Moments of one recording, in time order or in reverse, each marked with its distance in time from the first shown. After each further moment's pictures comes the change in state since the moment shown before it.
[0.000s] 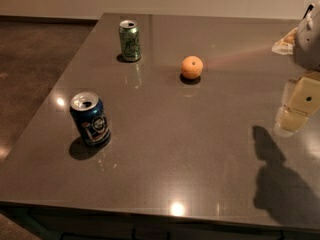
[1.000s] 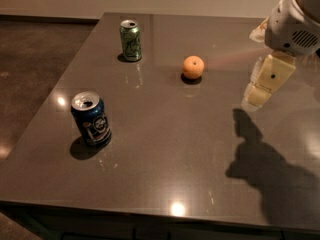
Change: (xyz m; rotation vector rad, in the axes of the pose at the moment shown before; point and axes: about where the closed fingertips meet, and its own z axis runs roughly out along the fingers) arm -0.042 -0.040 0.018 0.000 -0.119 0.042
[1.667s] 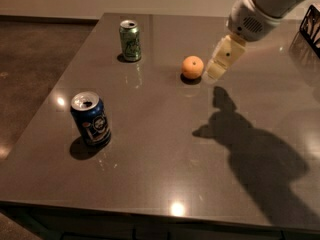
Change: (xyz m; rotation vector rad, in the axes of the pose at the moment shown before) arm -0.051 -0.068 0.043 0.060 -0.089 0.129
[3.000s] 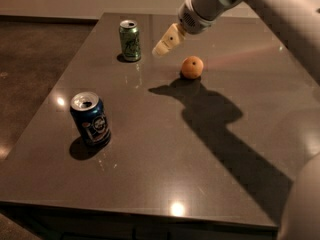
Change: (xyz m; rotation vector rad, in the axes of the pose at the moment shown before) arm -0.102 -0.072 0.106 0.080 -0.151 0.254
